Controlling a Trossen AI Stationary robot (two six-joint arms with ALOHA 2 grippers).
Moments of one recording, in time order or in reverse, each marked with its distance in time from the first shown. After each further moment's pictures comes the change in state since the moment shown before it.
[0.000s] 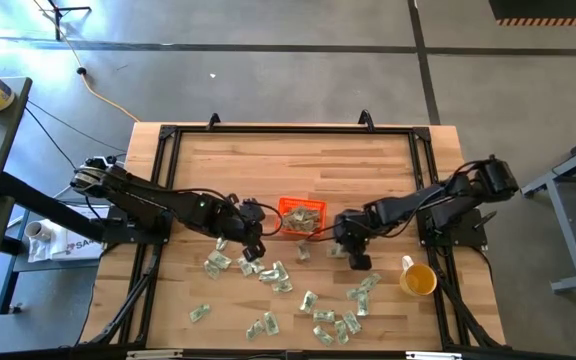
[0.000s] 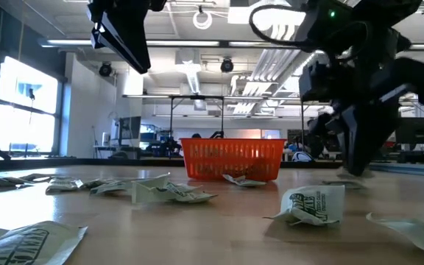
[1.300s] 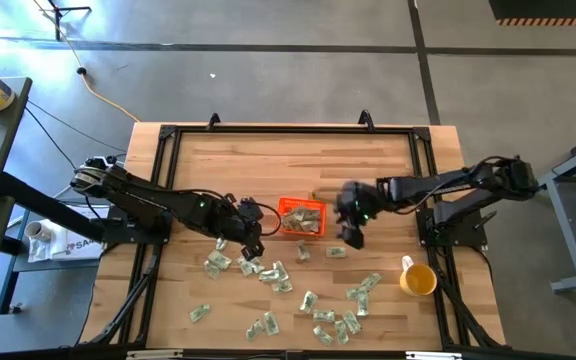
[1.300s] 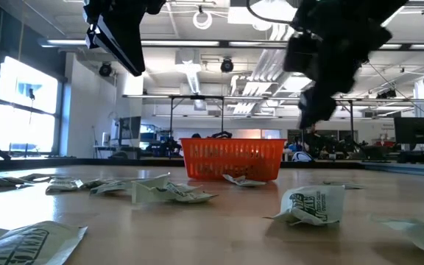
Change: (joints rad) left arm 0.000 0.000 0.000 -0.043 -0.003 -0.037; right arm -0.178 -0.176 0.002 0.047 -0.081 0.074
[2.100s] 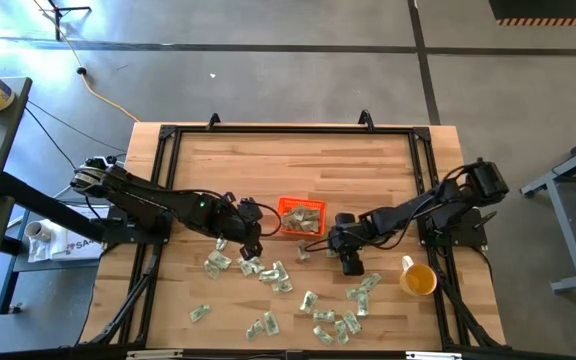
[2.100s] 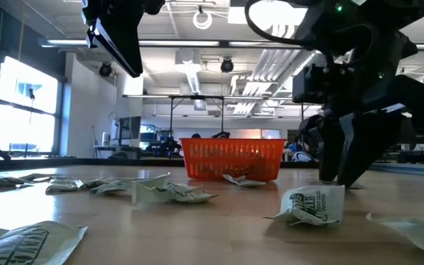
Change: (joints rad) left arm 0.000 0.000 0.000 -0.022 -0.016 0.033; right arm 0.258 0.284 0.003 0.101 0.235 -0.094
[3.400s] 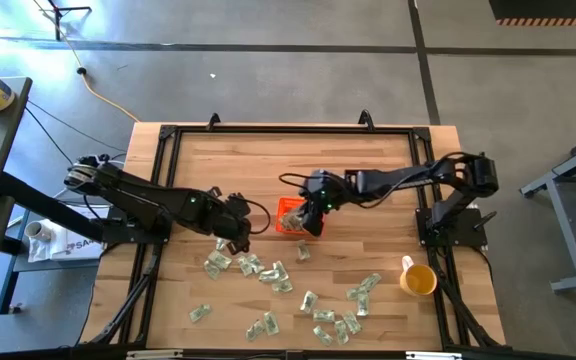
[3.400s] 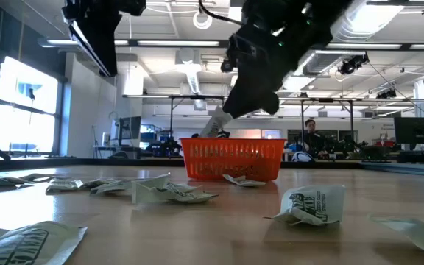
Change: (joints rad) left arm 0.000 -0.067 -0.019 -0.178 -0.016 -0.035; right arm -0.315 0.023 0.320 0.017 -0.091 0.151
